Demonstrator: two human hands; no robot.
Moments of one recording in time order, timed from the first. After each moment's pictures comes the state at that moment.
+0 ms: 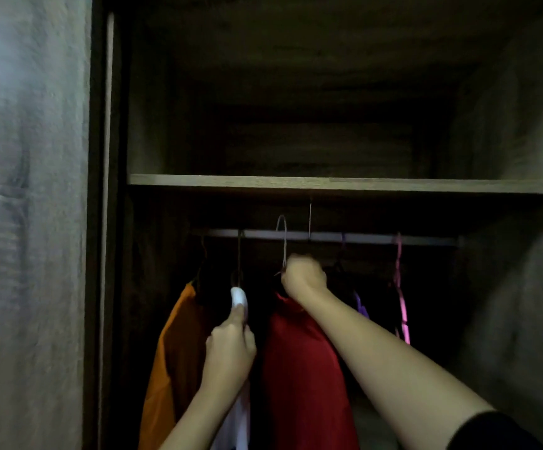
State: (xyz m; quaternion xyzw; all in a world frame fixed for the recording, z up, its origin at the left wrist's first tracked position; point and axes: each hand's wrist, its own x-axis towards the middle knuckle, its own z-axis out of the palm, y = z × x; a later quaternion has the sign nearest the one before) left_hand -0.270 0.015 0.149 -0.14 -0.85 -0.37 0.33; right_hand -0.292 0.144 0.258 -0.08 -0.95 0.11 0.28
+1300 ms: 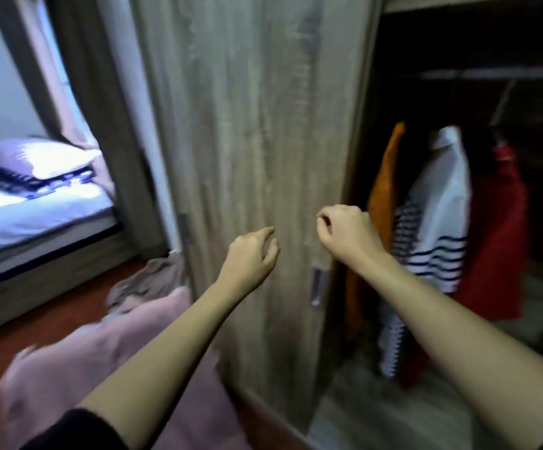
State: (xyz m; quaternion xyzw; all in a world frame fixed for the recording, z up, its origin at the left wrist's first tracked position) left_hand -0.046 -0.279 0.051 -0.01 -0.93 -0.24 0.28; right_hand -0.108 -0.105 0.092 0.23 -0.92 0.18 0.26
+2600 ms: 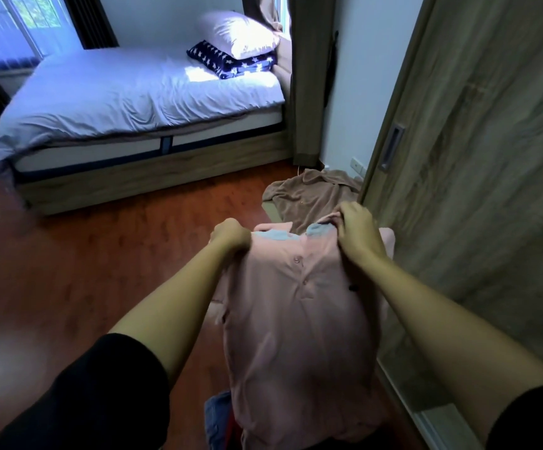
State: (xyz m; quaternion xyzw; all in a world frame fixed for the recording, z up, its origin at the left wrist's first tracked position) left_hand 0.072 -0.667 -0.119 0.57 -0.77 -0.29 0.02; right_hand -0.089 -0.491 -0.108 0.41 -0.86 0.28 0.05
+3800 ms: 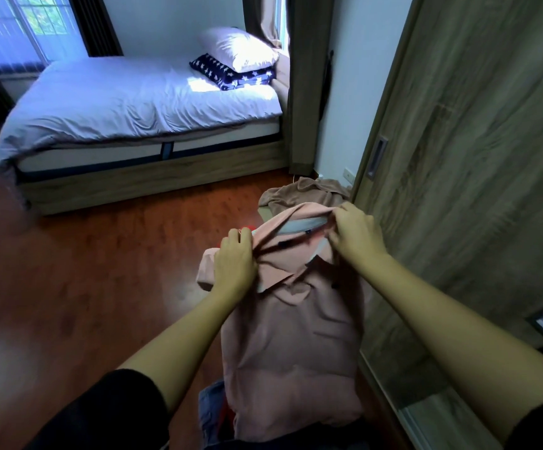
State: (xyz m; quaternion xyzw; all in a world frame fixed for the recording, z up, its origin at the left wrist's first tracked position) left_hand 0.130 -0.570 -0.123 0.40 -0.89 -0.07 0.20; right_hand -0.040 -0.440 -0.054 0.47 -0.87 0.11 0.08
